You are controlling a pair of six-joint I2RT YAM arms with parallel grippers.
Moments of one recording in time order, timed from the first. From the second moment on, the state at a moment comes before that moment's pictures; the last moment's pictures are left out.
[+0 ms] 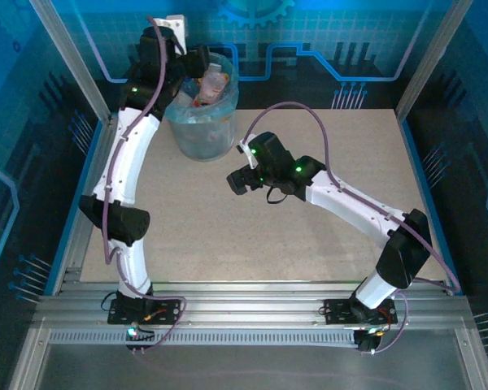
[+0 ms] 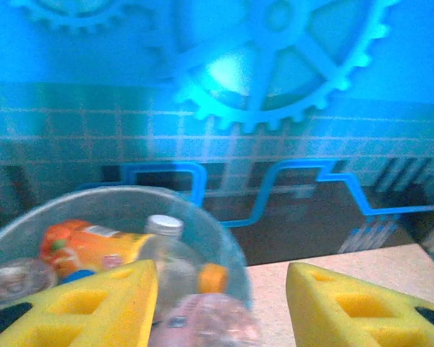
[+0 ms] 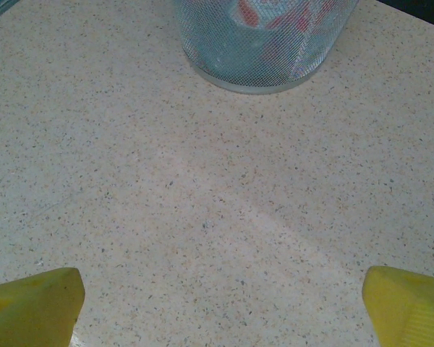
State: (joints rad) left arm -0.28 1.97 2.43 -0.67 -0.05 -0.20; right arm 0.77 1.61 1.47 -0.62 0.12 0.14
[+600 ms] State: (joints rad) left arm -0.29 2.13 2.39 -0.65 -0.02 -0.17; right arm 0.77 1.61 1.47 -0.62 0.12 0.14
